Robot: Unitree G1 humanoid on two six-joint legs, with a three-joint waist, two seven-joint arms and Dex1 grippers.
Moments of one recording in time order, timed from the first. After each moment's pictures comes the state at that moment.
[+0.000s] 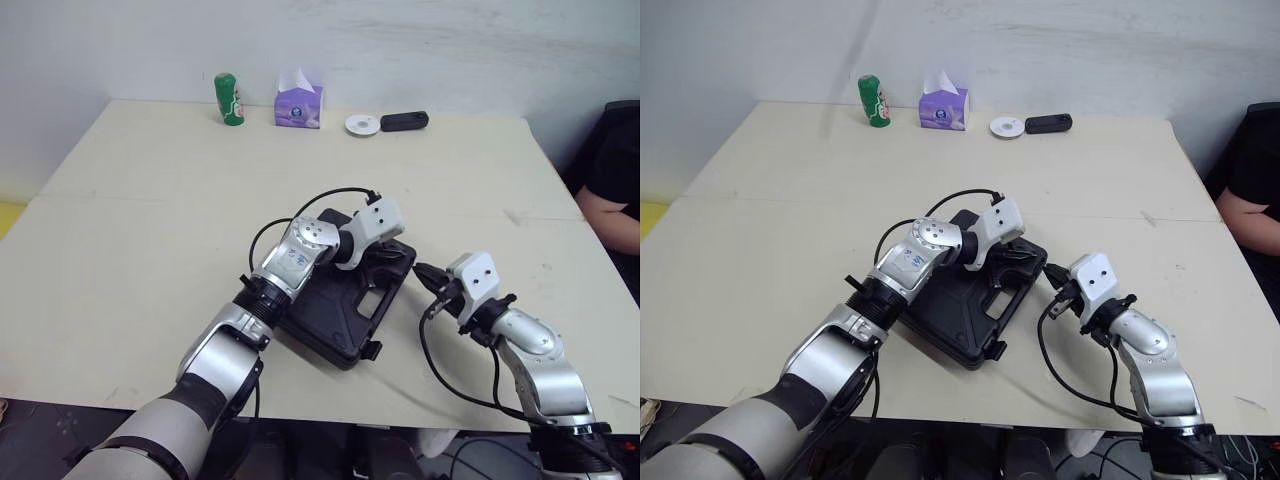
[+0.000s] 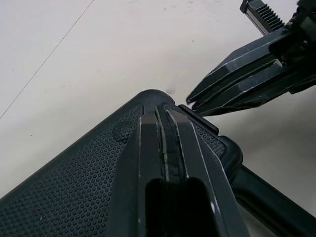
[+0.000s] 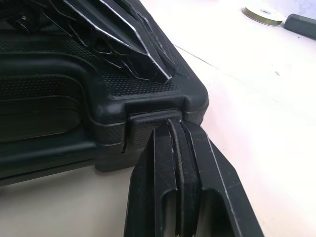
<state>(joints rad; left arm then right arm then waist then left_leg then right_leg) -0.99 0.07 -0.37 0.60 0.00 0.35 -0.78 -0.14 -0.46 -0.06 -0.15 0.16 0.20 0.59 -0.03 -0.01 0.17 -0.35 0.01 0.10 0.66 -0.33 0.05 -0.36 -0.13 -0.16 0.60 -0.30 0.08</state>
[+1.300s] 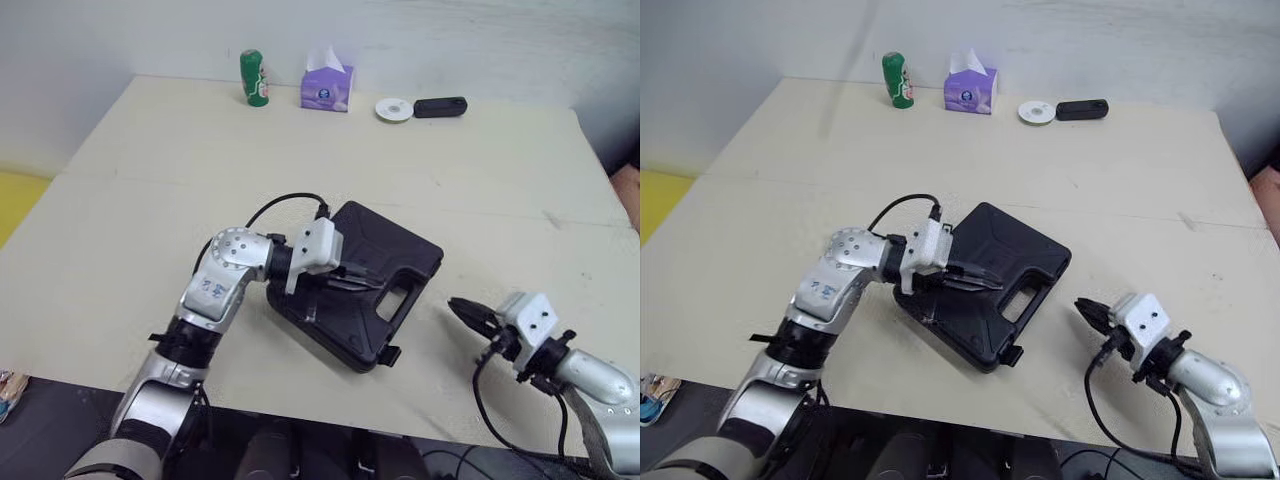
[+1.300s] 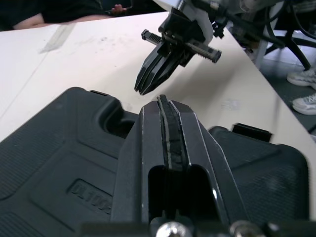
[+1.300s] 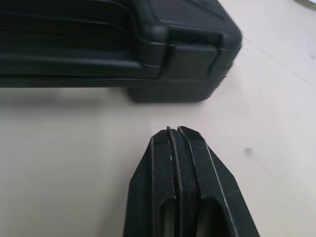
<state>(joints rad) -0.66 0.37 -0.25 -0.04 -0.26 0.25 -1.20 0.22 -0.62 -0.24 -0.33 0.32 0.07 0.78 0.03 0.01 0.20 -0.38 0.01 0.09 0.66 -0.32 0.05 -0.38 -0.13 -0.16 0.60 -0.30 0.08</state>
